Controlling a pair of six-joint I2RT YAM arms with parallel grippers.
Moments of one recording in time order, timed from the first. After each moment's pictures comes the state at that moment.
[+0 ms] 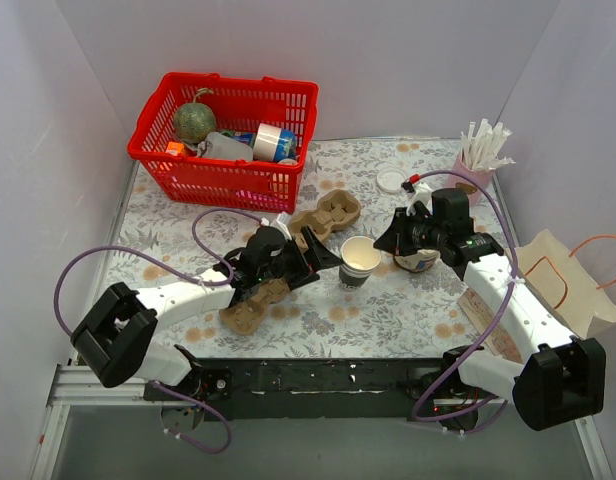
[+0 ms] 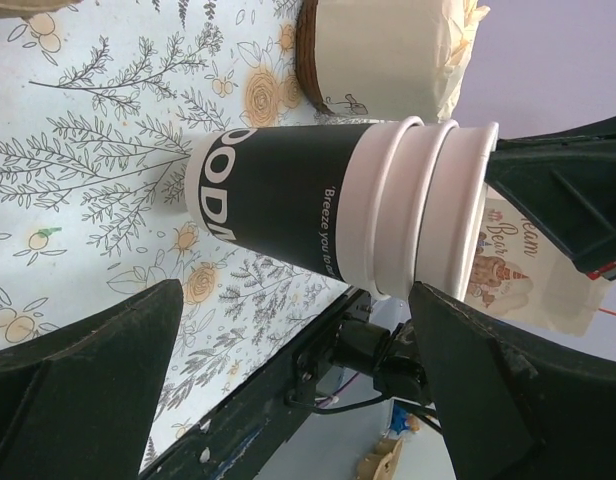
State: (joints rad) left arm -0.77 1.36 0.67 0.23 0.22 -1.18; right arm 0.30 1.12 0.85 -0.39 -0.52 0.26
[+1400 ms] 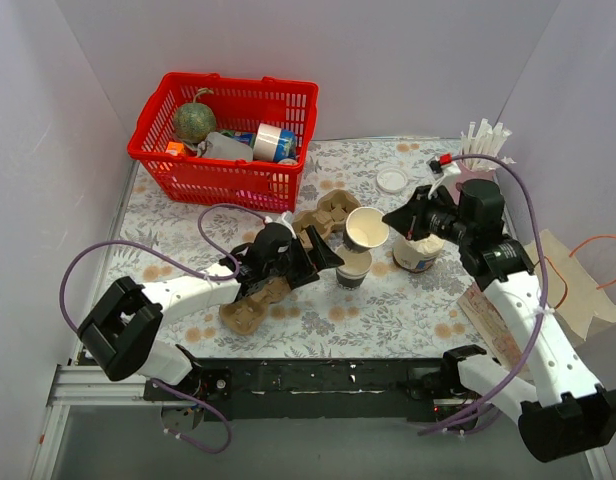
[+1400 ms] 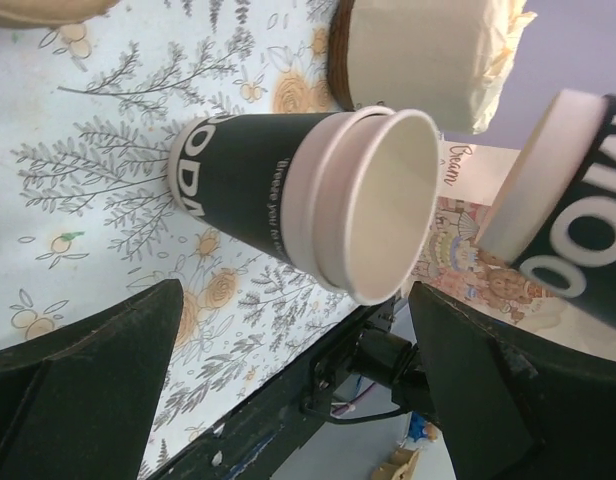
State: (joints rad) left arm -0.78 1.42 0.73 0.14 0.18 -1.16; right arm 0.28 0.99 0.97 -0.37 -0.52 0.33
